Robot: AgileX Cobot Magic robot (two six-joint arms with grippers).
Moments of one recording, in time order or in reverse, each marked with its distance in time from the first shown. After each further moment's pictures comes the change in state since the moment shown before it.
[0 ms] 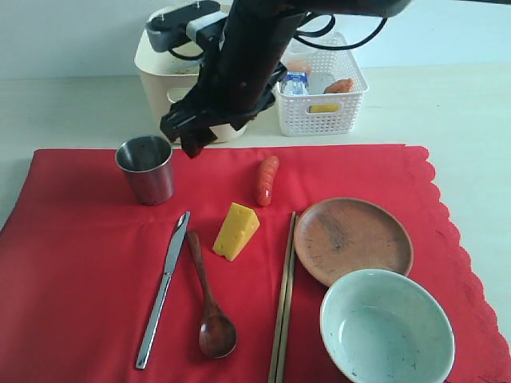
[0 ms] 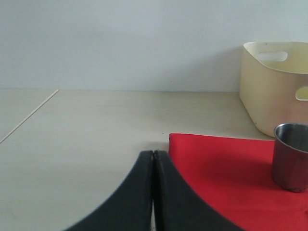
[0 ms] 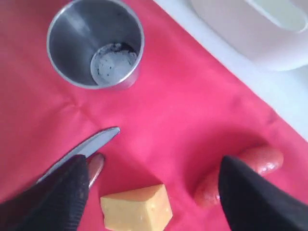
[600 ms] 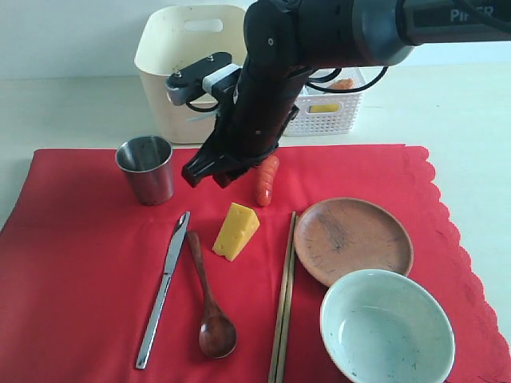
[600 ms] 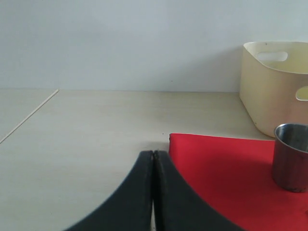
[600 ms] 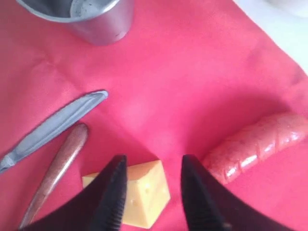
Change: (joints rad) left arm 0.000 0.000 0.000 0.000 0.000 0.000; right arm 0.009 -0.006 0.181 -0.033 -0.122 0.002
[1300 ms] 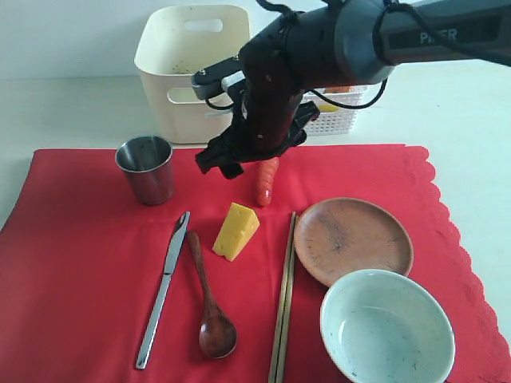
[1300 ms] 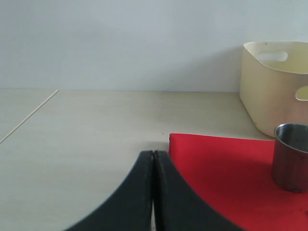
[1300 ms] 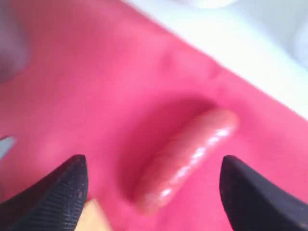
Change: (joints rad) left arm 0.000 0.000 0.000 0.000 0.000 0.000; right arm -0.002 0.061 0.000 -0.336 -0.086 0.469
